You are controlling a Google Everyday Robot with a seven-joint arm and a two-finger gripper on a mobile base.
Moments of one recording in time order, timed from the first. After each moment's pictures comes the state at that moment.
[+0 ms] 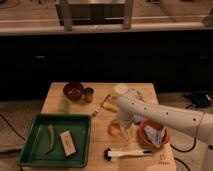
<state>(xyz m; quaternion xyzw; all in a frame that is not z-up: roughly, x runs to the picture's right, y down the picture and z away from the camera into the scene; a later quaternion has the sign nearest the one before) 0.095 0.241 0.815 -0.35 -0.19 -0.31 0.87</state>
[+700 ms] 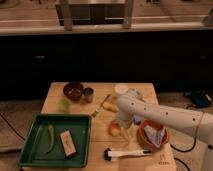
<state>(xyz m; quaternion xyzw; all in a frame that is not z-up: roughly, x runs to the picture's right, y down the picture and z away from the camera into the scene) 0.095 0.242 0.816 -0.34 -0.19 -0.32 0.86</state>
